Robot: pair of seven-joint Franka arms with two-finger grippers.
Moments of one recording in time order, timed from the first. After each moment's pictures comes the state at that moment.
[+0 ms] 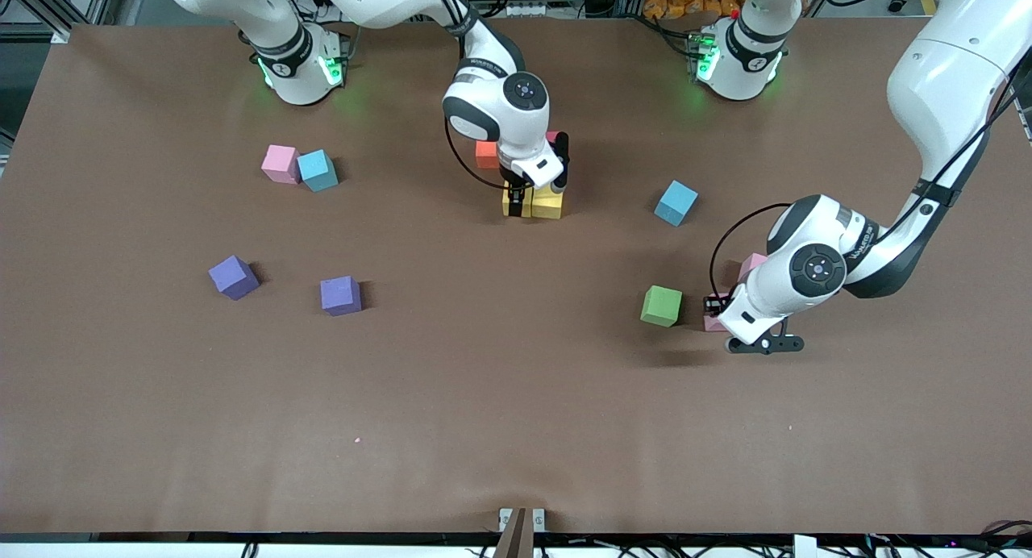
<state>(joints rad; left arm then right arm) 0.51 0.73 -0.82 -1.81 0.64 2.15 -0.62 0.81 0.59 0.20 -1.88 -0.24 2.40 -0.34</state>
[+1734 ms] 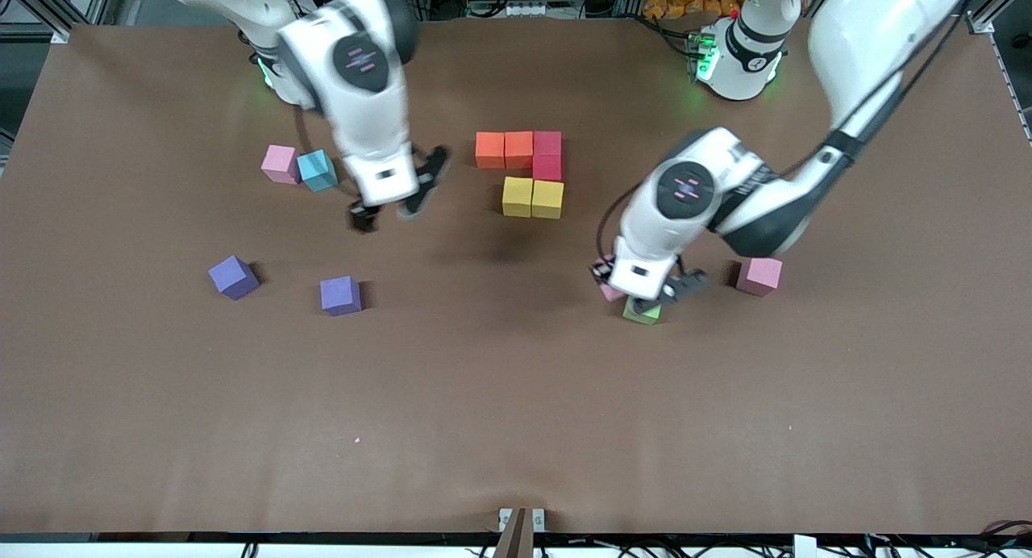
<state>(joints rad) 0.18 0.67 -0.97 -1.66 0.52 2.00 -1.41 0.38 0.08 0.17 -2.00 -0.20 1.96 -0.51</state>
